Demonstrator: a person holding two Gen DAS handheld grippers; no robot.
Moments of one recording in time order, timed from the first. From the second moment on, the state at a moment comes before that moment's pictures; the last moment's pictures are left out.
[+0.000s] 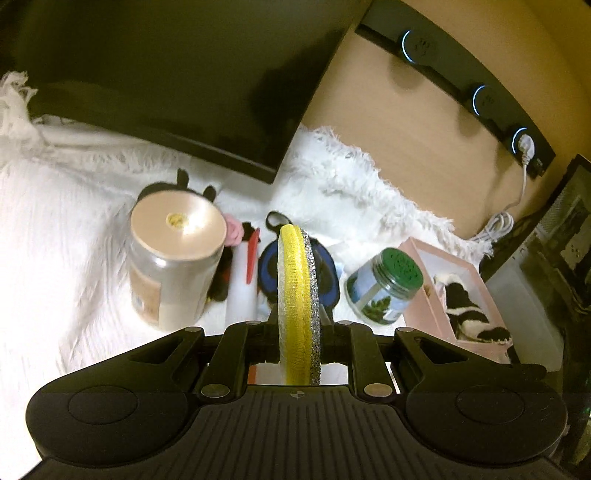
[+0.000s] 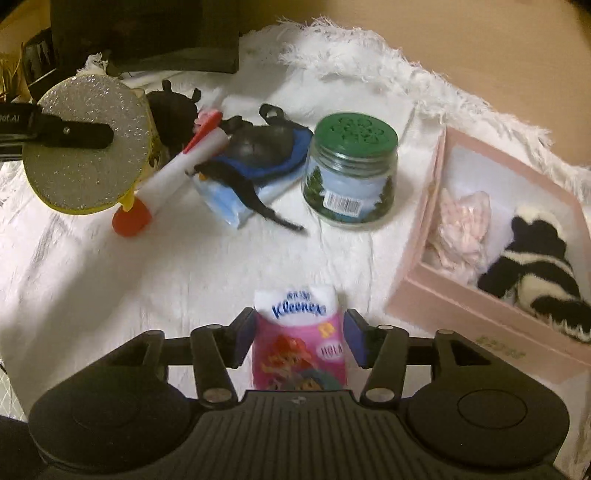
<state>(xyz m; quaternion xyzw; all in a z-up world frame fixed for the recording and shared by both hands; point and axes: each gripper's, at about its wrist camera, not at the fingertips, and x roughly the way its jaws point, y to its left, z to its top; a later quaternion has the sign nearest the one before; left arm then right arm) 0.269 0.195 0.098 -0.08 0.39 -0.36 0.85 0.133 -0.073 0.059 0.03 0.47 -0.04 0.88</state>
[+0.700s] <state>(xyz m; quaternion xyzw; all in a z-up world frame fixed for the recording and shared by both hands) 0.273 0.107 0.151 -0.06 0.35 -0.44 0.82 0.115 -0.146 0.188 0.06 0.33 -0.07 0.94</state>
